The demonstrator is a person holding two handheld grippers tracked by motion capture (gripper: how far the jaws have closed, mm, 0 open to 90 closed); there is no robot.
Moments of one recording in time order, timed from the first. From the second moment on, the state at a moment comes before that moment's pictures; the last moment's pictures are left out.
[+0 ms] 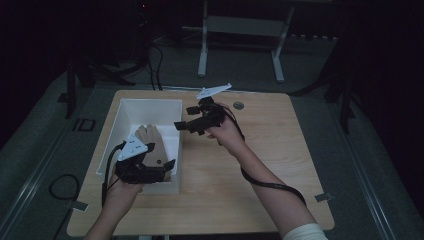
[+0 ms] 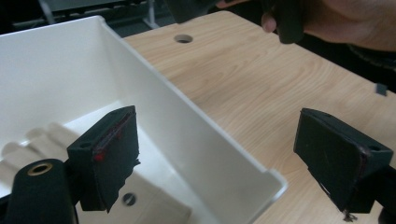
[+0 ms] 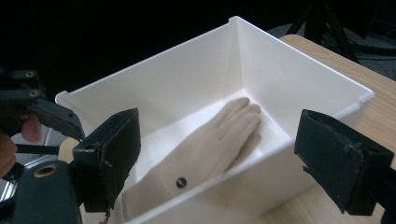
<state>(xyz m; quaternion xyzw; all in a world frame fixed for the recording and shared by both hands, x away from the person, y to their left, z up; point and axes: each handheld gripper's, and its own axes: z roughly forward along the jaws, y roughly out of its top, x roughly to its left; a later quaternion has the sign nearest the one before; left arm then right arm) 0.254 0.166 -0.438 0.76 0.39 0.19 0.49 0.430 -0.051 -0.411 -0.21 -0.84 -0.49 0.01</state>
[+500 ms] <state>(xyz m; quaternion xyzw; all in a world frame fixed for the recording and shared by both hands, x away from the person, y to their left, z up) 0.255 0.123 -0.432 0.78 0.35 0.16 0.50 0.419 -0.123 -0.424 -0.23 -0.84 -0.50 -0.01</state>
